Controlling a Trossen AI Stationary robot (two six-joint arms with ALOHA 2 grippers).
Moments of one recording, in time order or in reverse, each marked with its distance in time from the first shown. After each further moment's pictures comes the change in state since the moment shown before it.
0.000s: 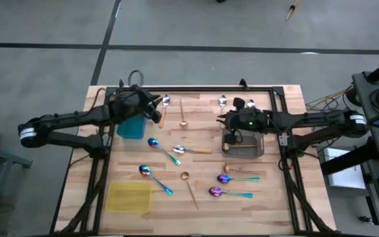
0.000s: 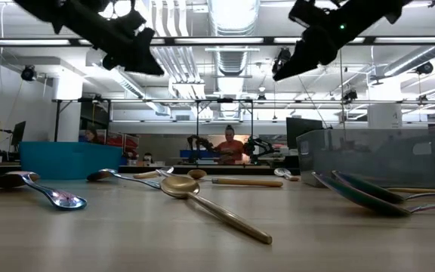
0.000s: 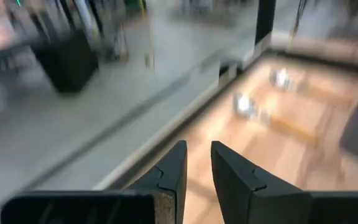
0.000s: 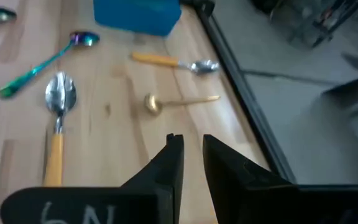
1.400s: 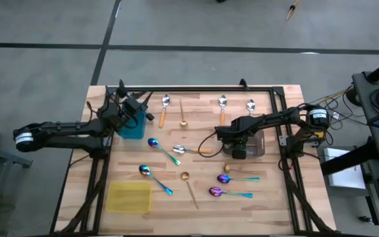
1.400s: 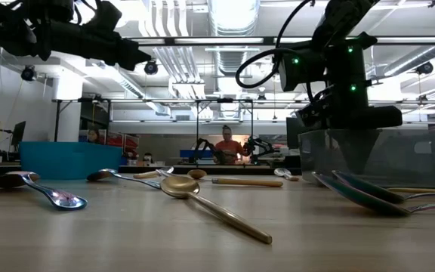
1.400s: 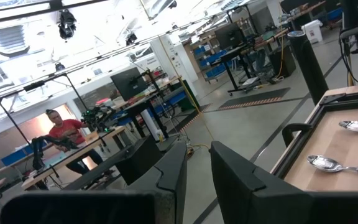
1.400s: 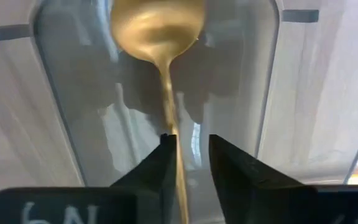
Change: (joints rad) left arm 0.001 -0.136 -0.384 0.825 -0.098 0.573; right arm 0.002 0.515 0.201 -0.818 -0.194 0.268
